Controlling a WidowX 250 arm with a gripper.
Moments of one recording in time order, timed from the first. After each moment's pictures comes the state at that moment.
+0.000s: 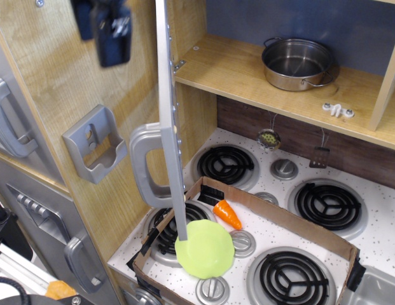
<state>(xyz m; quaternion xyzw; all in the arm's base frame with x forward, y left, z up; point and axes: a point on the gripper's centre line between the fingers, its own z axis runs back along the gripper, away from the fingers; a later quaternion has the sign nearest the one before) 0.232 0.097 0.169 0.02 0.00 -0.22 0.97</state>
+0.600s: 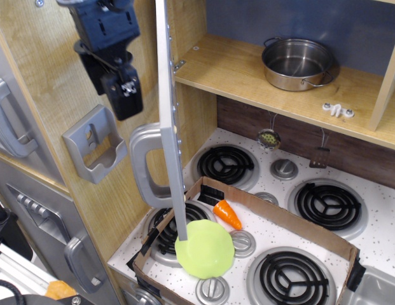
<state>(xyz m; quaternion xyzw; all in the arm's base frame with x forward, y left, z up) 0.237 0.085 0.121 -0.01 -0.07 -0.22 0.97</state>
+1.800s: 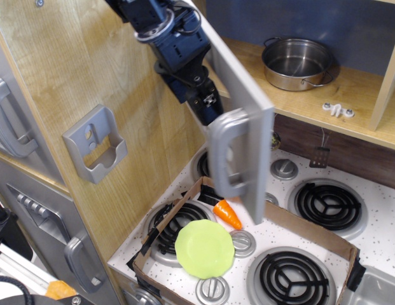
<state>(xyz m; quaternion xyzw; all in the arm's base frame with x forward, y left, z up) 0.299 0.036 0.090 -0.08 -0.19 -0.23 0.95</state>
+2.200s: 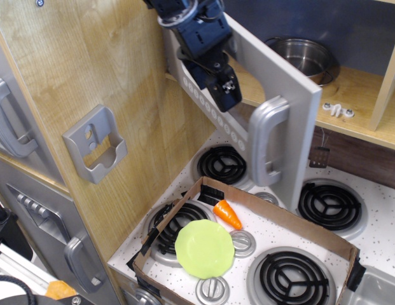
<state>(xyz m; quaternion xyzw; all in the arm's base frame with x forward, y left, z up) 0.325 0.026 0.090 -0.08 -0.19 -0.27 0.94</state>
